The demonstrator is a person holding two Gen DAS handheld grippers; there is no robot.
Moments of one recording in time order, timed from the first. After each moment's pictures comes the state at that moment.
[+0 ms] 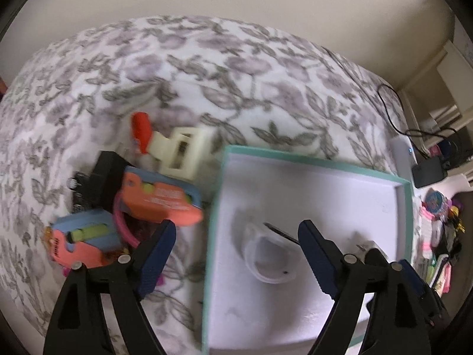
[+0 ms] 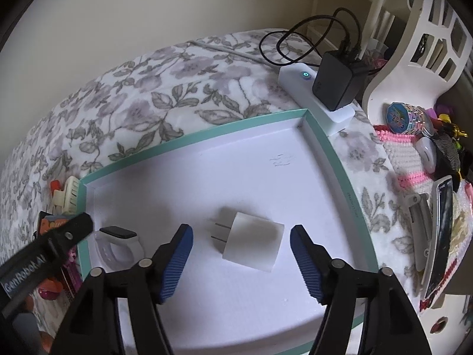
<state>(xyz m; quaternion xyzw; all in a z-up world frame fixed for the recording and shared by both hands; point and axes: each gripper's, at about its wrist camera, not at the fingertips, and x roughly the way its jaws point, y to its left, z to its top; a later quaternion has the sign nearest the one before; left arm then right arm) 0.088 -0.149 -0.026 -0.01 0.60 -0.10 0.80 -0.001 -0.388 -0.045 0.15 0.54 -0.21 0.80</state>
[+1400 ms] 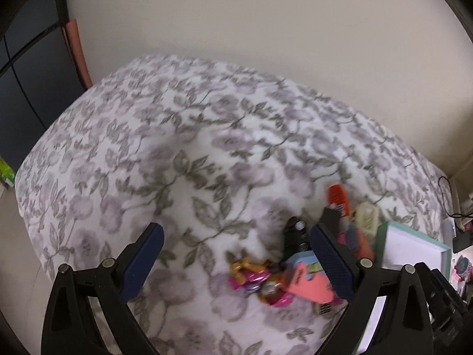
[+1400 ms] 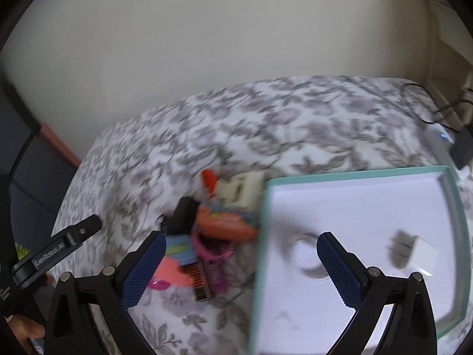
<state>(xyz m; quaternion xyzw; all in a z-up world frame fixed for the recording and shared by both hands) 0.070 0.057 0.013 -0.07 0.49 0.07 0.87 0.026 -0.239 -0.011 0.15 0.45 0.03 0.88</state>
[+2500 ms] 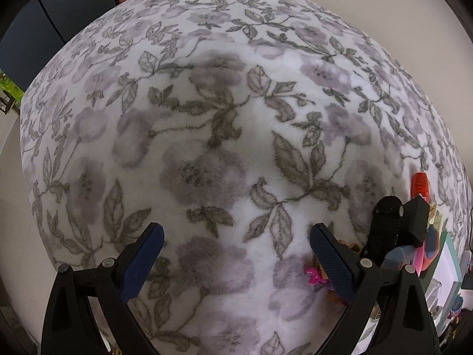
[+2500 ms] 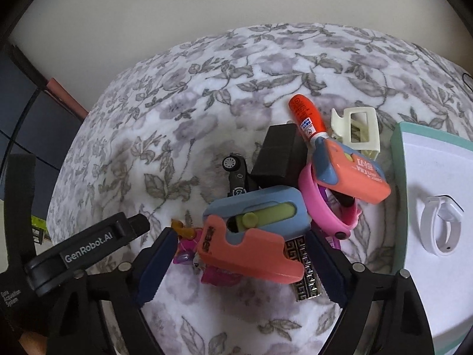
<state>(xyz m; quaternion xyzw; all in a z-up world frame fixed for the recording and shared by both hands) 0.072 0.118 -0.071 -0.15 0.60 0.16 0.77 0.058 -0.126 -0.076 0.12 0.54 0.08 0.83</state>
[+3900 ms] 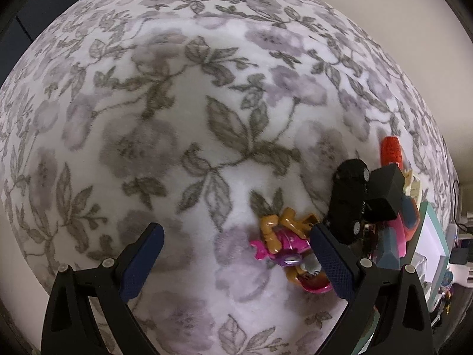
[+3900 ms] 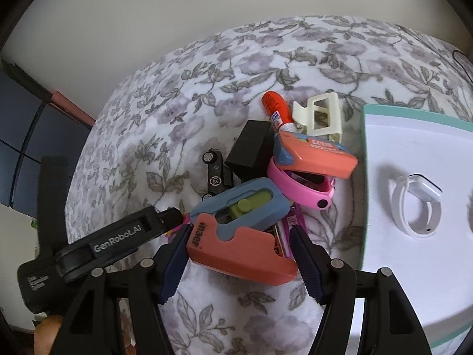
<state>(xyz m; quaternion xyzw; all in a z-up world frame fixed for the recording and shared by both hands) 0.075 0.071 -0.082 -0.16 0.63 0.07 0.76 0.040 -0.166 -0.061 0.17 0.55 0.09 0.82</state>
